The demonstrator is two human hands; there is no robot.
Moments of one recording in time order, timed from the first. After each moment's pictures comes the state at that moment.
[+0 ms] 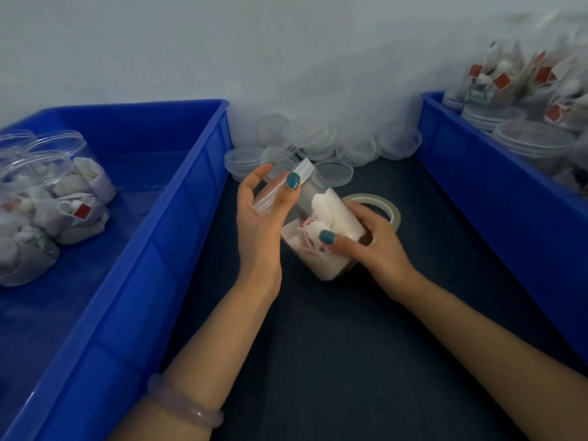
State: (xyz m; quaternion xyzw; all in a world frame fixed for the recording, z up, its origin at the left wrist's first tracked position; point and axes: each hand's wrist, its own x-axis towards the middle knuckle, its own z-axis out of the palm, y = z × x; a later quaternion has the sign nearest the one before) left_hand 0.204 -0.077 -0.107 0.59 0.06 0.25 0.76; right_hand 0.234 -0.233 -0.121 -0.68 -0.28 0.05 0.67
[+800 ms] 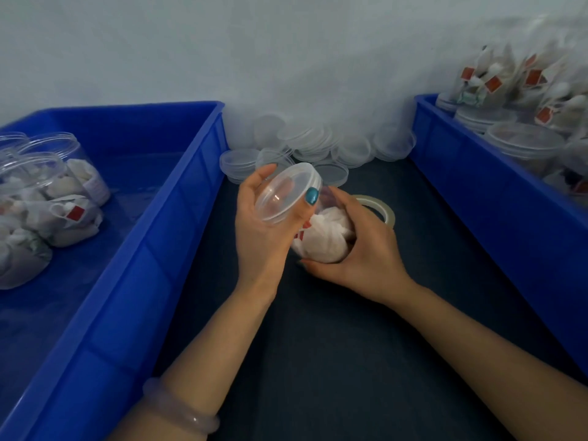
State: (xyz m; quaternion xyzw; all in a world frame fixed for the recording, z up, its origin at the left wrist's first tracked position) left_hand 0.201 -0.082 -0.108 0.66 0.03 0.32 0.68; right_hand 0.234 -0.234 -0.129 -0.82 -0.31 -0.14 0.47
